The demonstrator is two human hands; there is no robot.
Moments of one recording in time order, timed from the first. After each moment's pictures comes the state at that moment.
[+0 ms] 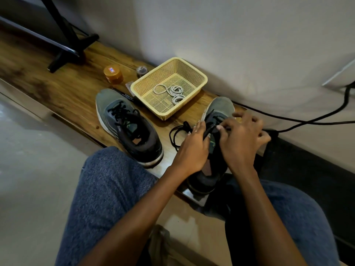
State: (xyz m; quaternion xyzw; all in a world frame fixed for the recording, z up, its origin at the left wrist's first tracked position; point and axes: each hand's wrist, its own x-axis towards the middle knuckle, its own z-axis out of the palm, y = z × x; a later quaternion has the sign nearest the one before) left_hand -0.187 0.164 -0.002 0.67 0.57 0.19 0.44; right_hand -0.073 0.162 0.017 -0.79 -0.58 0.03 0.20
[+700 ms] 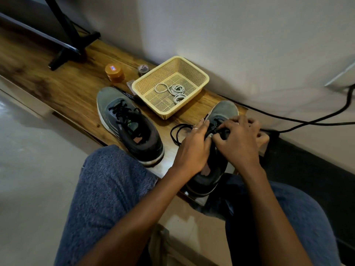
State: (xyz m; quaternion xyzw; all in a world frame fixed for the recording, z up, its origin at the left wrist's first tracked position) left_hand -0.187 0.163 -0.008 0.69 0.57 0.23 0.39; right_hand -0.068 0.162 0.021 -0.76 -0.63 0.10 0.12
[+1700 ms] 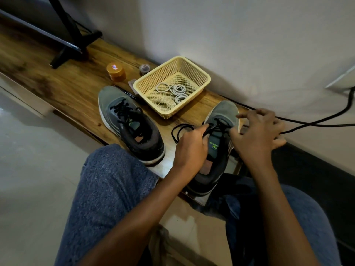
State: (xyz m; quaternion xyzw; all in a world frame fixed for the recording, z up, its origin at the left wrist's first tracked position) left_hand -0.188 0.158 -0.004 0.66 0.62 0.27 0.32; right_hand -0.057 0.161 0.033 -0.80 -0.55 0.09 0.22
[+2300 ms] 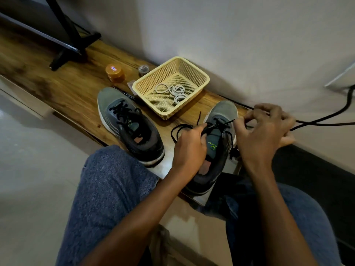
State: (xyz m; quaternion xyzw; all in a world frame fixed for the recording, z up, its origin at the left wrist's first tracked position) left_hand -0.187 0.160 -0.005 0.65 0.64 0.27 0.31; right_hand -0.061 0.159 0.036 -0.78 -0.51 0.00 0.35
